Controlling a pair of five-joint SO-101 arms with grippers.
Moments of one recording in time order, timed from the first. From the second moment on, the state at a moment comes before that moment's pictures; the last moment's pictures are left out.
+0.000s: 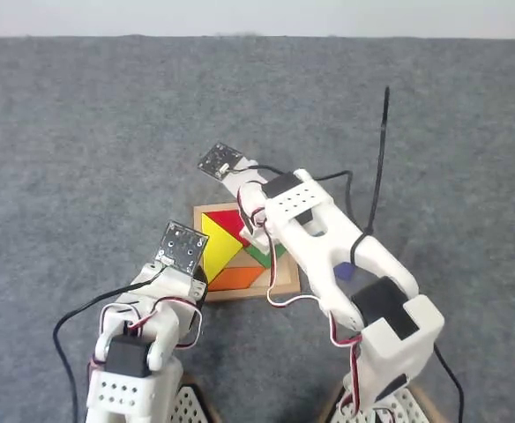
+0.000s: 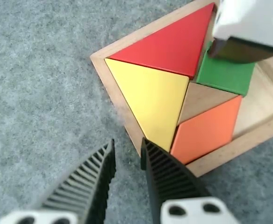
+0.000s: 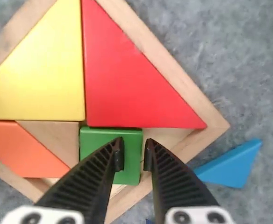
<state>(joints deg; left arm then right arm) 3.2 -102.5 96.9 69.4 -7.5 -35.2 12.7 15.9 57.7 20.8</state>
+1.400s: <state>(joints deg) 3.2 -102.5 96.9 69.4 -7.5 -16.6 -5.6 30.9 70.4 45.1</state>
